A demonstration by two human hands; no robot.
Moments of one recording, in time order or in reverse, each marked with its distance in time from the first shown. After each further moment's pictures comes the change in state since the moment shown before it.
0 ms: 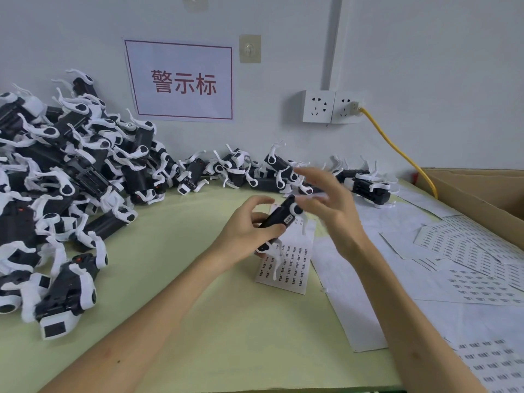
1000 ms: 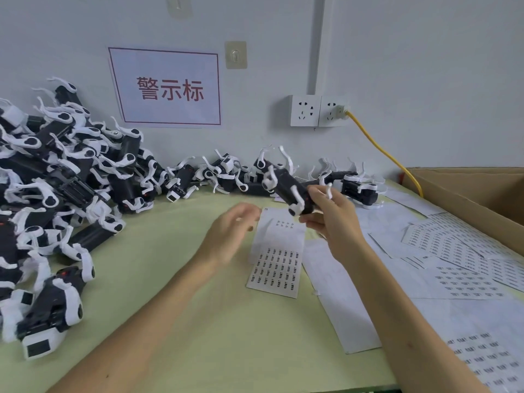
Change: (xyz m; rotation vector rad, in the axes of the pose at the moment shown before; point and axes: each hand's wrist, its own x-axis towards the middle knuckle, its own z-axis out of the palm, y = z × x) left_hand 0.004 -0.004 -0.011 0.165 0.084 0.077; right_hand 0.008 0.023 -0.010 0.418 0.276 0.484
